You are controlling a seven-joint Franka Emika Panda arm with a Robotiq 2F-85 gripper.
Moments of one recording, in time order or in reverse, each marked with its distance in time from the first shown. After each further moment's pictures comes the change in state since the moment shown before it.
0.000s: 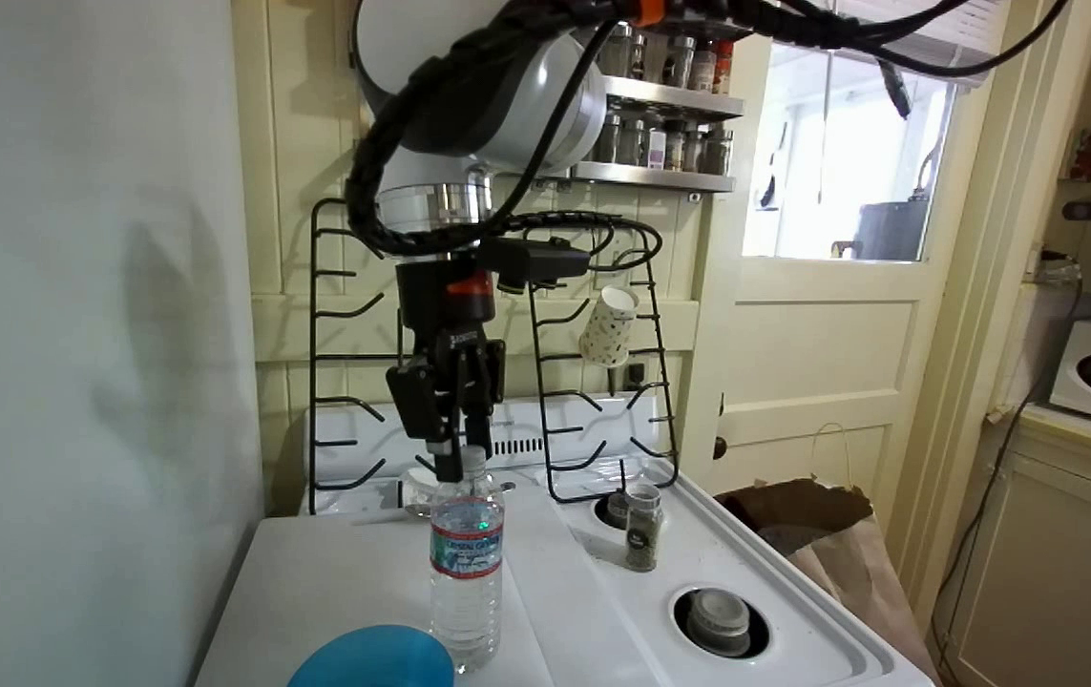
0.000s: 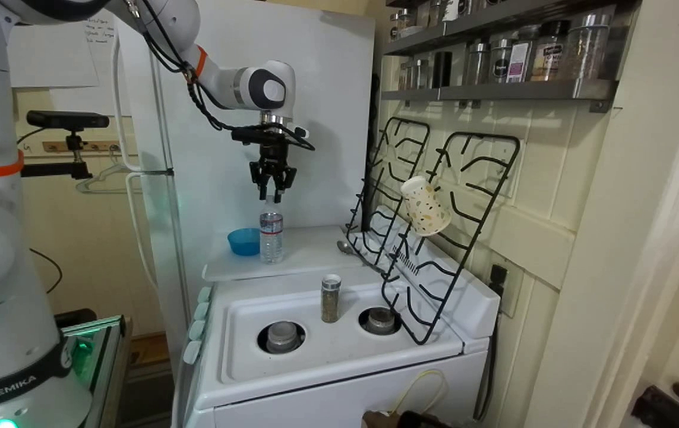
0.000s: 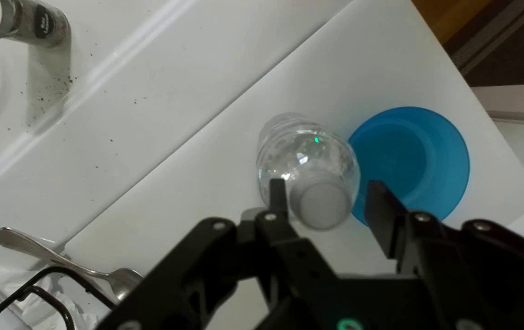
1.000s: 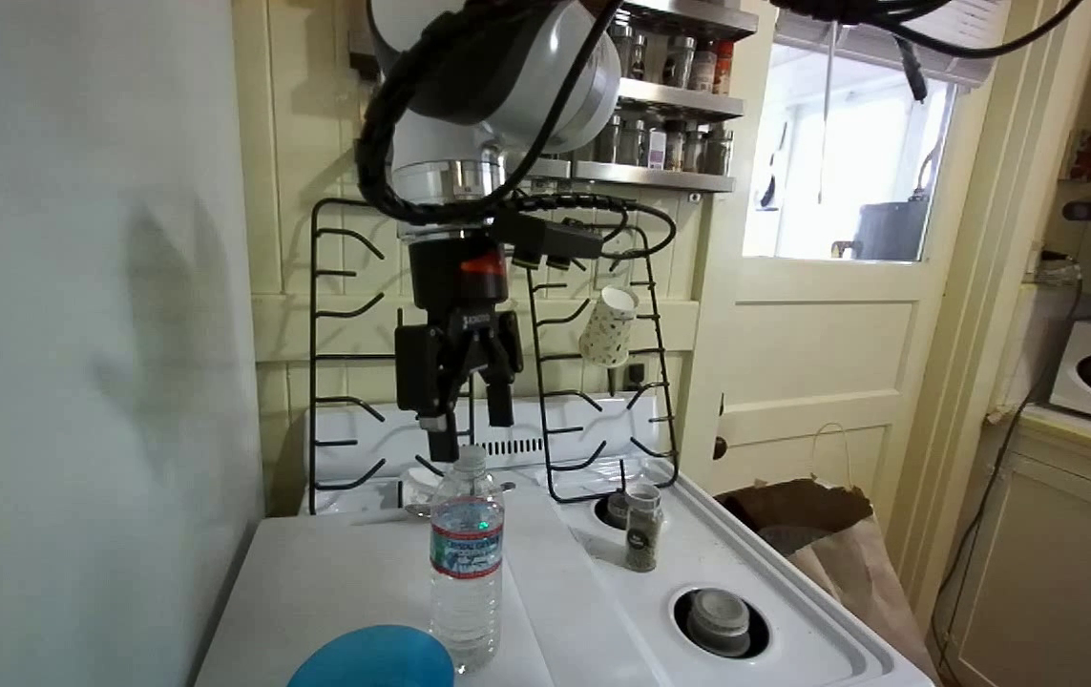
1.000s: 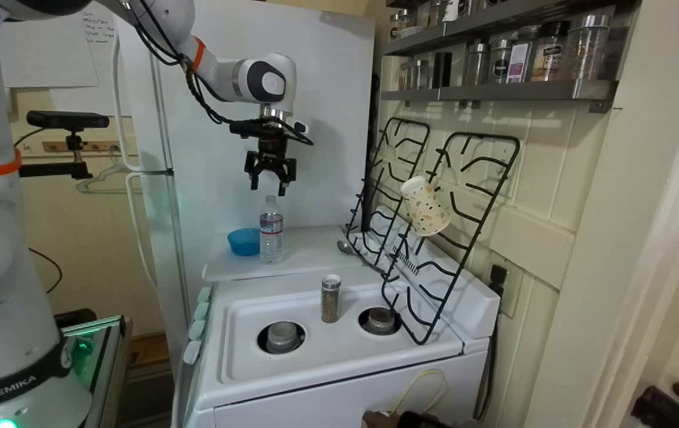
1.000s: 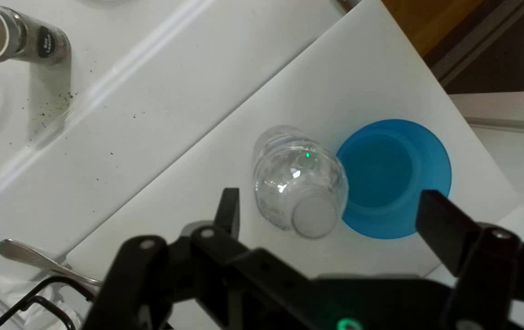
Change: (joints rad) arm -0.011 -0.034 -0.003 0.000 0.034 -0.048 -0.020
